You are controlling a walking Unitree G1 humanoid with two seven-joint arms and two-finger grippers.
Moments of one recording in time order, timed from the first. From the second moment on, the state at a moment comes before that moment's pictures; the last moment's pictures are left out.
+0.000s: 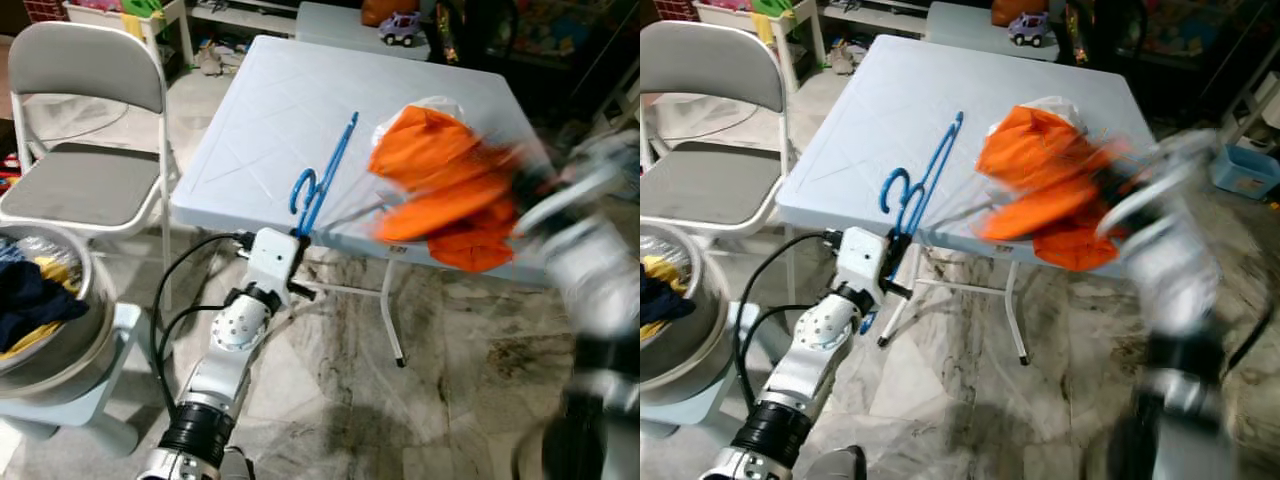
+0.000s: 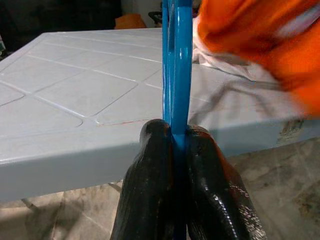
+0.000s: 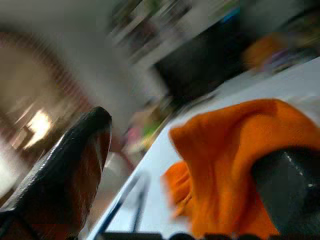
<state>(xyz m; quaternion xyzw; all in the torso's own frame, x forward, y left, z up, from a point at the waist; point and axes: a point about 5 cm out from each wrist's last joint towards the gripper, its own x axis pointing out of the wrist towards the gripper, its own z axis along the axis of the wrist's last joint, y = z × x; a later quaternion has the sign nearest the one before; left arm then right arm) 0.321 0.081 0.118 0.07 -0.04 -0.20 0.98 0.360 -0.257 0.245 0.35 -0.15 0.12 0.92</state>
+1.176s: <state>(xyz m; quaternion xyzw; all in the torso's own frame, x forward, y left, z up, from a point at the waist) 0.321 0.083 0.117 0.07 -0.04 -0.20 0.98 0.331 -0.223 0.184 -0.21 0.04 0.26 0.94</state>
